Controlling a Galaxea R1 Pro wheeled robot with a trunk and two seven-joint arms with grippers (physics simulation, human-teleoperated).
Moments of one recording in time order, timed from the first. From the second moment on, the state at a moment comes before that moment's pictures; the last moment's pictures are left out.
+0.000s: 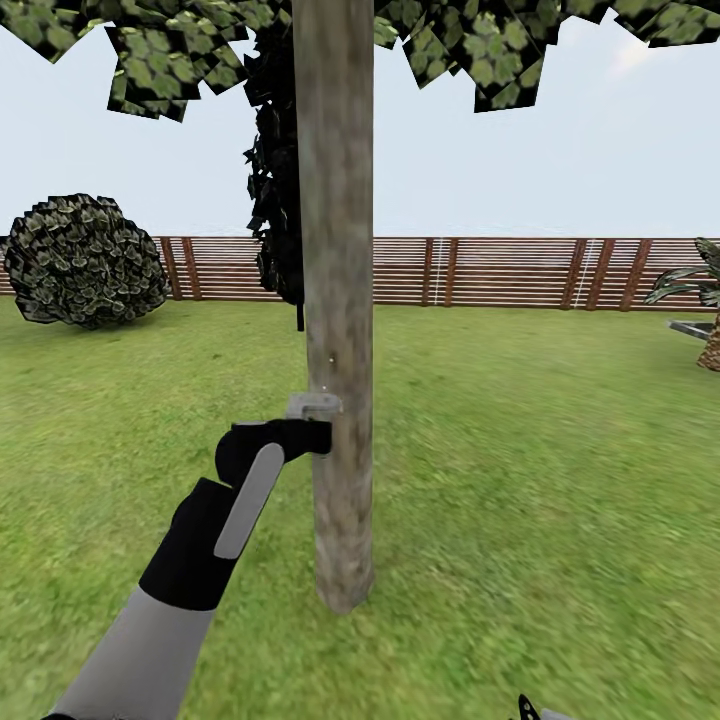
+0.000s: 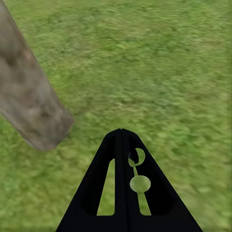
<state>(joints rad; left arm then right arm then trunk) -0.73 -0.10 -0.33 -1.52 0.47 1.04 0.41 -0.01 0.02 -0.12 -0.72 -0.18 -0.43 0.03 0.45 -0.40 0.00</state>
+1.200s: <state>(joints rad) -0.79 -0.10 -0.32 -1.53 0.47 1.04 0.34 -0.01 0.02 -0.10 -0.72 -0.18 -0.43 0.03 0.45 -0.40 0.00</state>
